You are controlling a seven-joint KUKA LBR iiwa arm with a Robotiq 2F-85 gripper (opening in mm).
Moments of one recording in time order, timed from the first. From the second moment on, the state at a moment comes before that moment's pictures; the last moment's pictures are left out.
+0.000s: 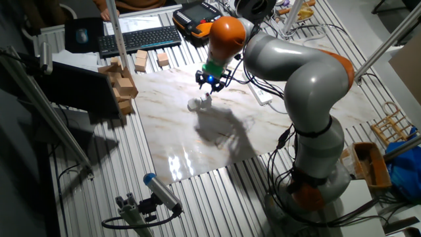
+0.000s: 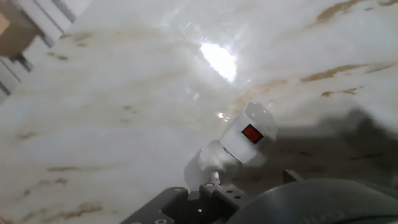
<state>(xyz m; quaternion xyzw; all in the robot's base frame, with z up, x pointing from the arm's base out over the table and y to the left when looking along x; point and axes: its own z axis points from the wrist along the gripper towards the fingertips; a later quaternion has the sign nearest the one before) 0.589 0.204 0.162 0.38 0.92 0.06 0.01</state>
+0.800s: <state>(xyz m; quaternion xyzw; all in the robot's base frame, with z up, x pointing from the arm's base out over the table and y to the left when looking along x) 0.593 0.201 0.136 0.49 0.86 0.08 0.08</state>
